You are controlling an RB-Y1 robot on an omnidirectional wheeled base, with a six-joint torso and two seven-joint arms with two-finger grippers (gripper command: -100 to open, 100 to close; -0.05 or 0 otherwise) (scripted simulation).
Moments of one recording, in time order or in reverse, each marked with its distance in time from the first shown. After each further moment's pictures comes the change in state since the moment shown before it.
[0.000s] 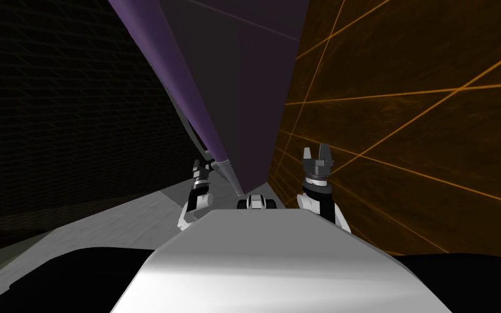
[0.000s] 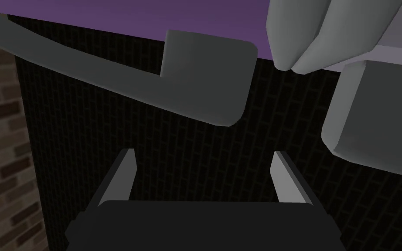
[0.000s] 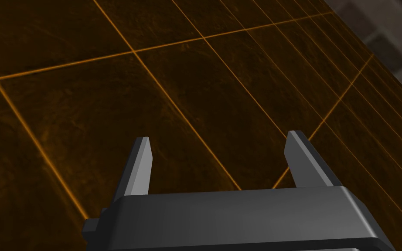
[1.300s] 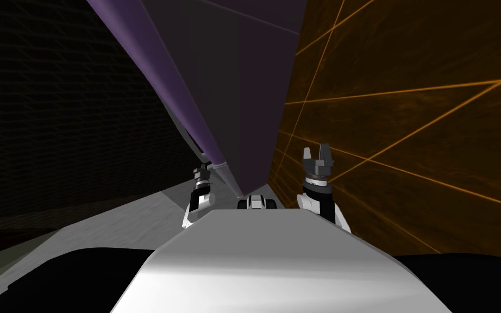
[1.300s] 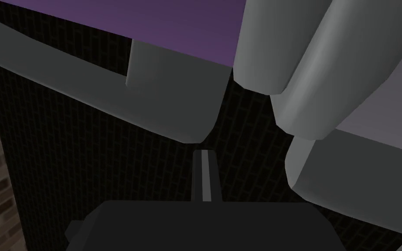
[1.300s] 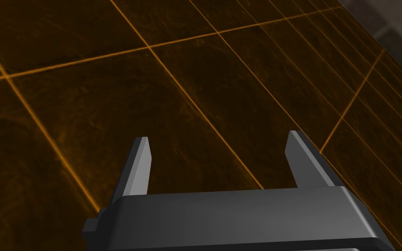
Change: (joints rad) left arm -0.012 -0.092 0.025 0.003 0.033 0.065 0.006; right arm 0.000 -0.001 -0.001 0.000 0.000 0.000 0.000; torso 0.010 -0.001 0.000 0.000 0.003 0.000
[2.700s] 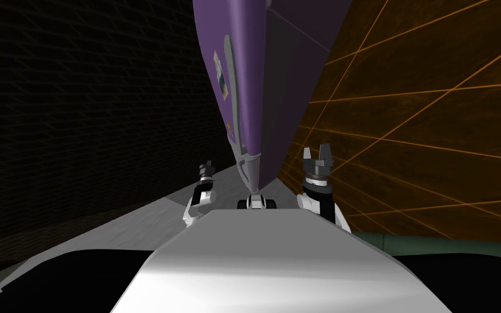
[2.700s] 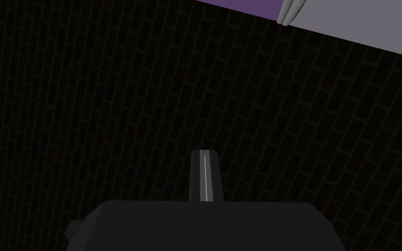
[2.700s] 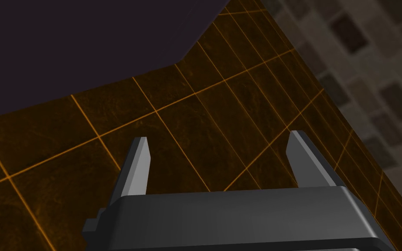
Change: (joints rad) left arm -0.041 0.141 -0.095 0.026 0.024 0.011 0.070; right arm 0.000 0.000 0.000 0.000 0.000 0.000 0.000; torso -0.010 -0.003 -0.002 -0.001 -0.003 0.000
